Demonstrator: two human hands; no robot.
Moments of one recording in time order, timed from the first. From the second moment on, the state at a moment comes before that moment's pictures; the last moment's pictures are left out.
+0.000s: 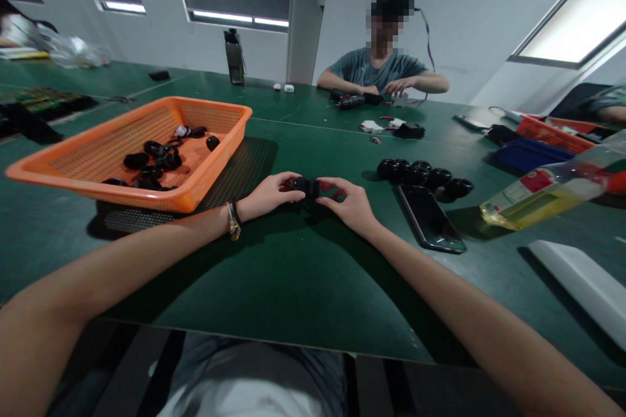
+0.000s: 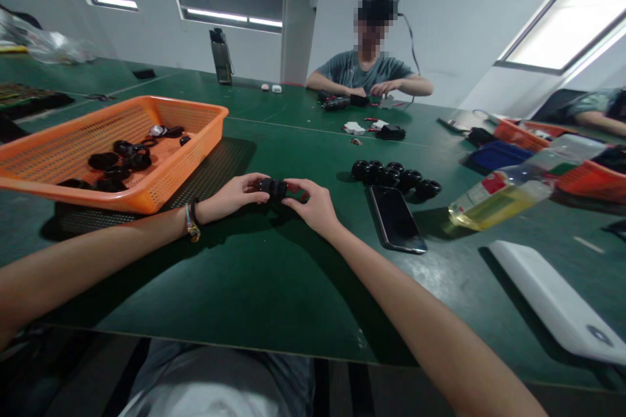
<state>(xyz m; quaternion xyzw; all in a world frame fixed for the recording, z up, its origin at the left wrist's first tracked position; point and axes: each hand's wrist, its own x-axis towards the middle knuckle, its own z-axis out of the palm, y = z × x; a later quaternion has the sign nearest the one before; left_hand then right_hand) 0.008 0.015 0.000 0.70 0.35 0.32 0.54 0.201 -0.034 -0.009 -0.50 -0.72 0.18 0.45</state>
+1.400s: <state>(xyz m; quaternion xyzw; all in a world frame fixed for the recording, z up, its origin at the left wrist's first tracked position) 0.007 0.013 0.002 0.69 0.35 0.31 0.55 0.200 -0.036 -0.007 -0.49 -0.72 0.20 0.45</state>
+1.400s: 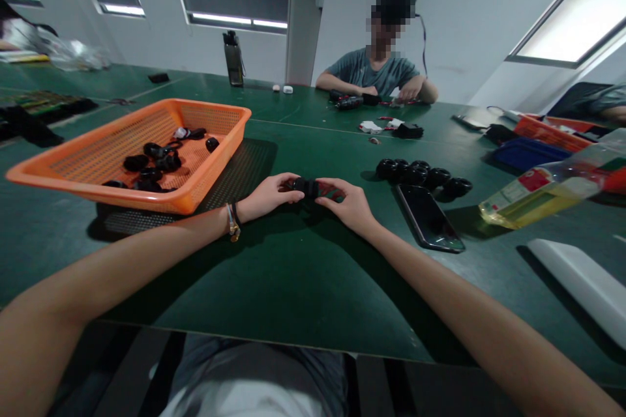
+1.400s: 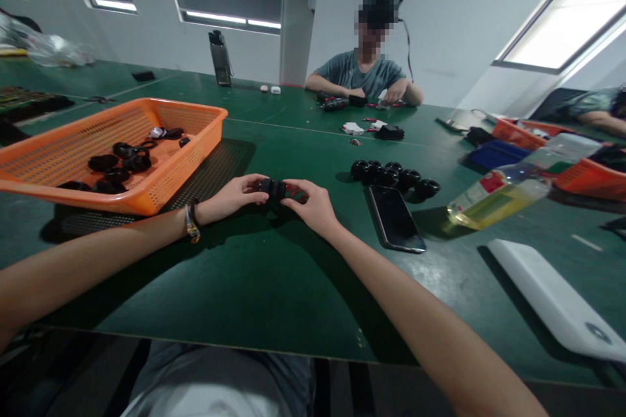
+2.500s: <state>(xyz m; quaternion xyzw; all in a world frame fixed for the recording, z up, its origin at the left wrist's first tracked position) 0.009 0.012 0.005 0.69 0.34 0.32 0.56 0.200 -0.035 -0.007 -0.49 -0.72 0.21 0.45</state>
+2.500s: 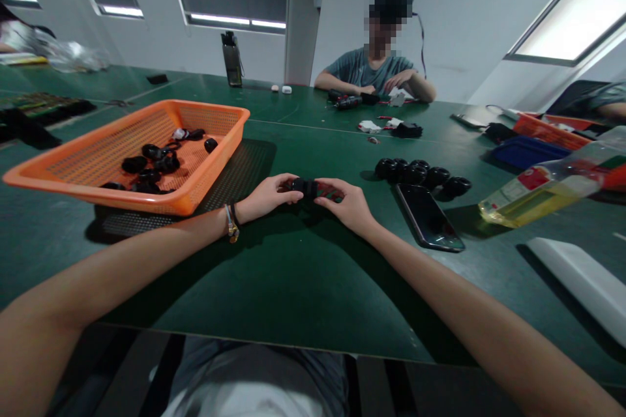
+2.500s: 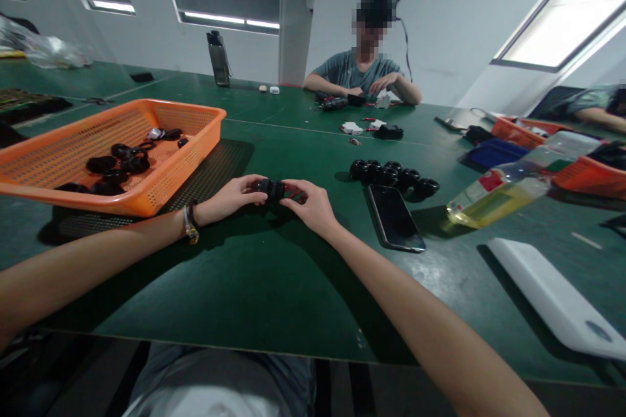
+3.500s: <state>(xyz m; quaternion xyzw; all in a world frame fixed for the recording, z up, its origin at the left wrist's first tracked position) 0.007 0.013 0.003 0.70 0.34 0.31 0.55 0.199 -0.035 -0.006 -0.49 -0.71 0.21 0.45</state>
